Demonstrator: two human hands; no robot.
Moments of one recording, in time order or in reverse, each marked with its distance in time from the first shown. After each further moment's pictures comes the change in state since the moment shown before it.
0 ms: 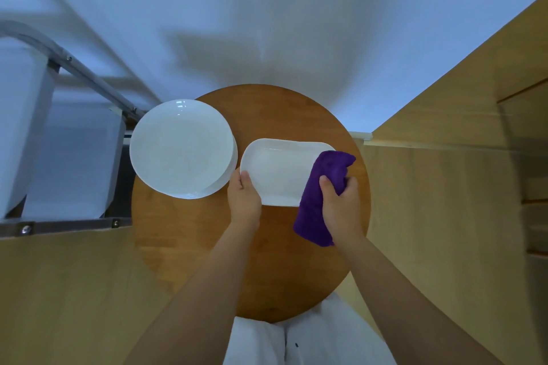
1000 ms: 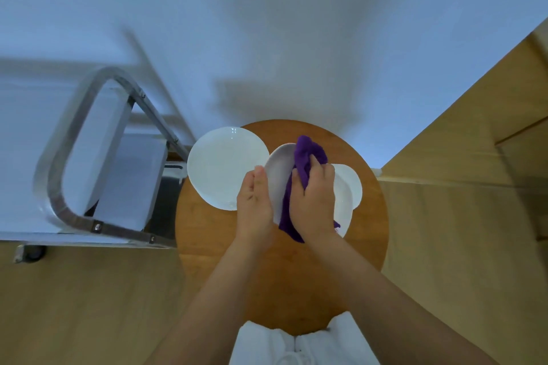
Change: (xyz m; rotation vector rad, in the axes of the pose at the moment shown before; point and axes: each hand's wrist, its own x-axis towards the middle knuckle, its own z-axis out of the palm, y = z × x) left_hand -0.086 0.071 -0.101 -0.236 -0.187 0.243; right_hand -0.106 -0.057 0.077 -0.331 0.133 -0.680
